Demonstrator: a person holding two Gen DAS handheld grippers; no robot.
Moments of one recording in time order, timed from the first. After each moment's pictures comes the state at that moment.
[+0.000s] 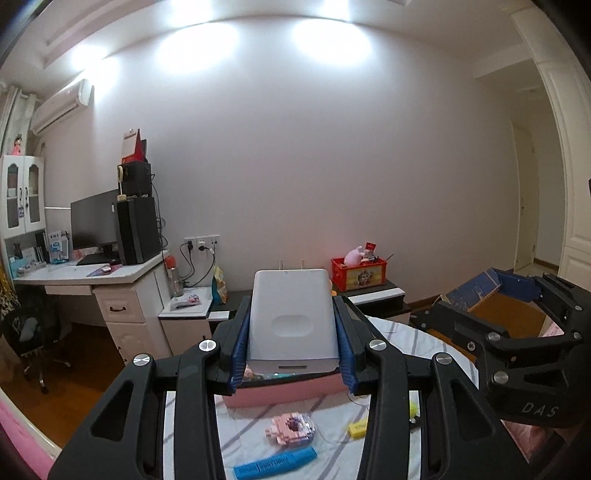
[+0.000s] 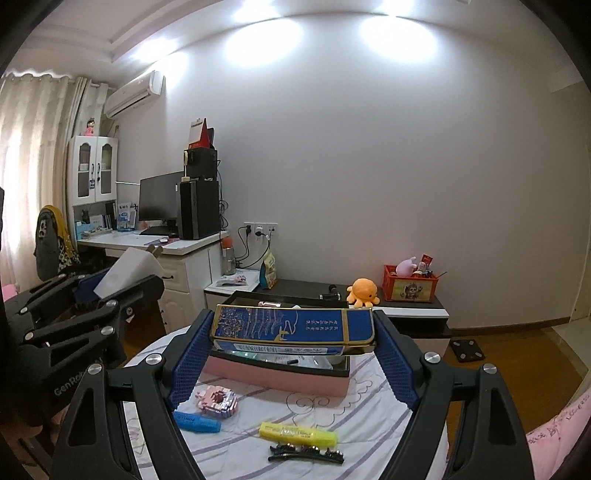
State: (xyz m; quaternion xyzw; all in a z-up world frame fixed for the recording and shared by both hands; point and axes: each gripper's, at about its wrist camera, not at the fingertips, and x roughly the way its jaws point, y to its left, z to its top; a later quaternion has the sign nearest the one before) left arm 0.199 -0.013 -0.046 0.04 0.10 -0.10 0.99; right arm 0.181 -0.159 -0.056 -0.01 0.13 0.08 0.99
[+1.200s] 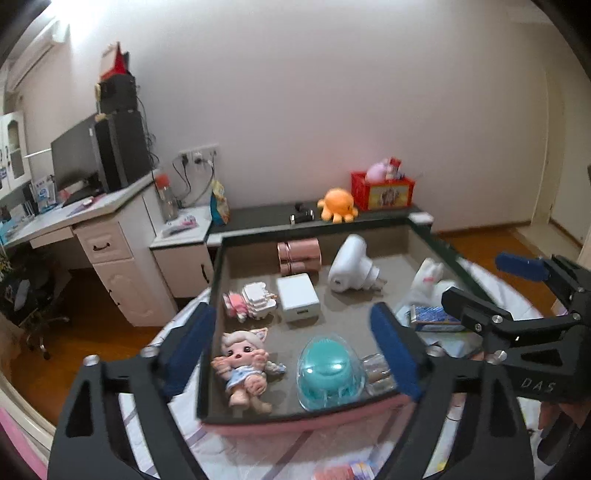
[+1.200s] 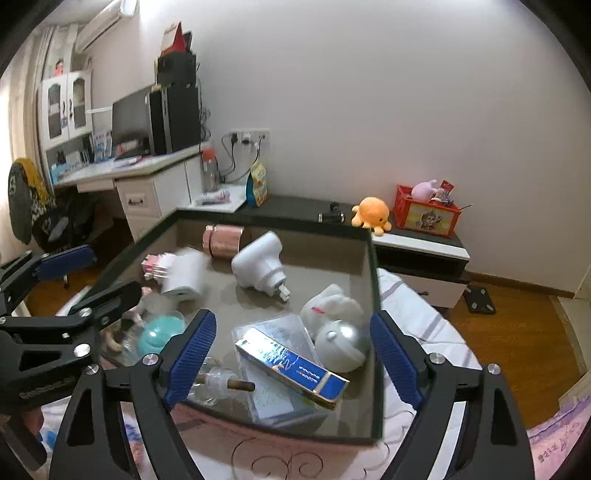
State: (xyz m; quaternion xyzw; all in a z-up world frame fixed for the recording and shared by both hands) left arm 0.382 -0.003 -0.127 0.05 0.26 -0.08 0.96; right arm 0.377 -0.161 -0.141 -0.02 0.29 0.08 0.95
